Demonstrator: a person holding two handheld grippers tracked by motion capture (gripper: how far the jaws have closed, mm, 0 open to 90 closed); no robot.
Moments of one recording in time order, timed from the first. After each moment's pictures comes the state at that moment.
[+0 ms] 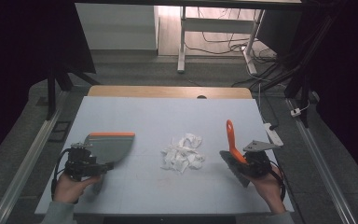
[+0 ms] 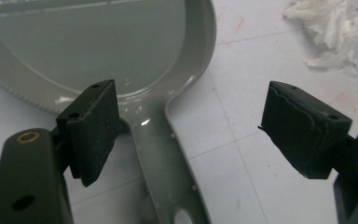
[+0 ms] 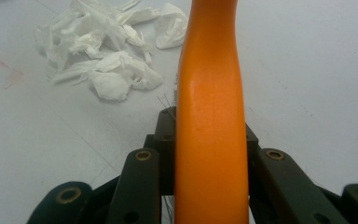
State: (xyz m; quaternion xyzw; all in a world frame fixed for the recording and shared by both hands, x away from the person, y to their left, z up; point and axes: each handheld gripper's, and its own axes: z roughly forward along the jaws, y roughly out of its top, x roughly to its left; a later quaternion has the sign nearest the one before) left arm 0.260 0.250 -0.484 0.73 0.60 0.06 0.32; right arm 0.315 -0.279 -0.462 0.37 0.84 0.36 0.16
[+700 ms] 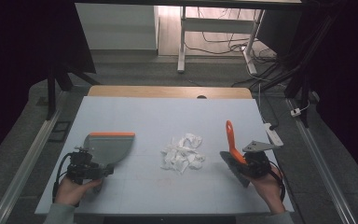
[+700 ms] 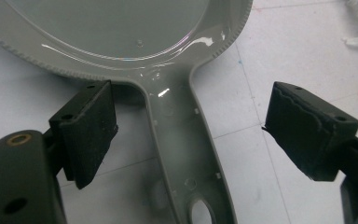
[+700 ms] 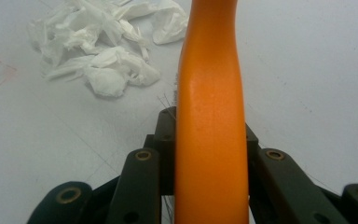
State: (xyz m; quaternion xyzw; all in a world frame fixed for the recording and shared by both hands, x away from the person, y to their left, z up) left arm 0.262 0.252 -0.504 0.72 0.63 0.03 0.29; right arm 0.316 -0.279 -0.465 0.37 0.84 0.35 0.17
